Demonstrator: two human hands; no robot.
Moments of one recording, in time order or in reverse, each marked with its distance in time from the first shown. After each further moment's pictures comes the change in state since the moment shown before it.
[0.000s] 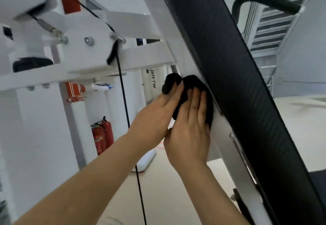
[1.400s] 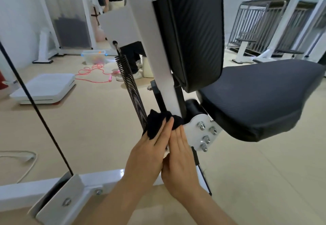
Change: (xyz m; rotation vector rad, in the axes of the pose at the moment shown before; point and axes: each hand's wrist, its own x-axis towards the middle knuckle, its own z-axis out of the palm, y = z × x) left_hand -0.214 0.217 0.204 -0.445 -0.094 -0.155; right_hand -0.292 0.185 -0.044 0.132 -0.434 0.213
